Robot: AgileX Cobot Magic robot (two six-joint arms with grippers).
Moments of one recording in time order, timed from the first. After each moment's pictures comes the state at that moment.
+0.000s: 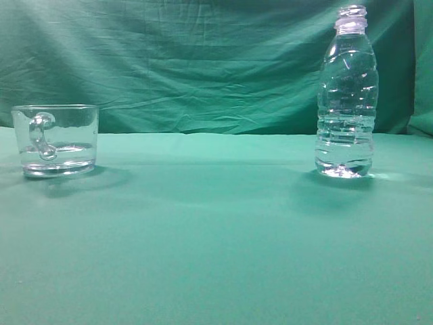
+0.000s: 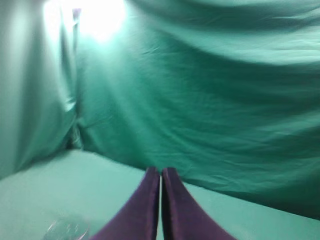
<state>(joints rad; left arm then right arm) 0.08 -0.02 0.02 -0.09 0.36 0.11 0.11 0.49 -0.62 -1.74 -0.40 1.83</state>
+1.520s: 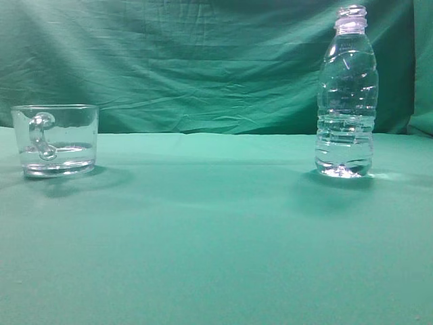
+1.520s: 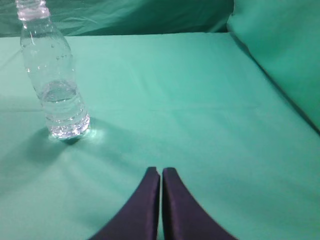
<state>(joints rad) 0.08 -0.02 0.02 -0.09 0.36 0.11 0.11 -0.01 0.03 -0.13 0.38 0.17</state>
